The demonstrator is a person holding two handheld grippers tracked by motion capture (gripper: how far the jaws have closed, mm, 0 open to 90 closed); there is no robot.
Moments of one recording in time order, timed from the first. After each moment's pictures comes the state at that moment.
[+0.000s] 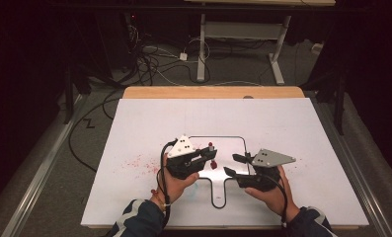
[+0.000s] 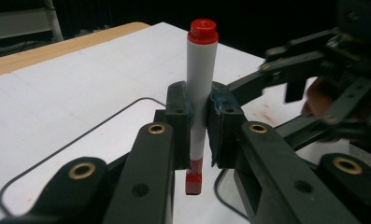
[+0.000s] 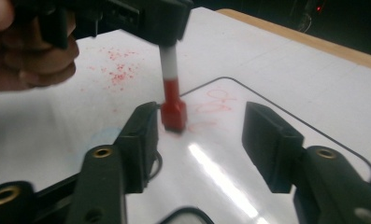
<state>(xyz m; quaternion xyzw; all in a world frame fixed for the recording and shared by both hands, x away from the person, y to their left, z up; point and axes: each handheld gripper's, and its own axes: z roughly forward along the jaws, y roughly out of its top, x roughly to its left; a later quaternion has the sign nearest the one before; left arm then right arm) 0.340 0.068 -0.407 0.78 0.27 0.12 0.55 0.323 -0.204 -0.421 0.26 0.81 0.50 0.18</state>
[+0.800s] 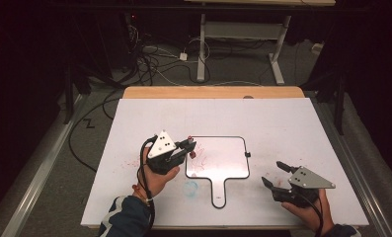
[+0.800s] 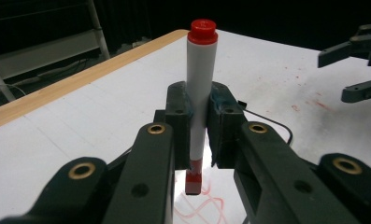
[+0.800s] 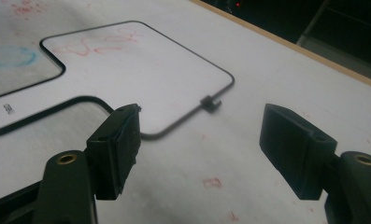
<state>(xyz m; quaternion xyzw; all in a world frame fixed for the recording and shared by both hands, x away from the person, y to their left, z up) 0.349 0.109 -0.402 0.78 0.27 0.19 0.53 0.290 -0.291 -0.449 0.31 0.79 0.43 0.30</state>
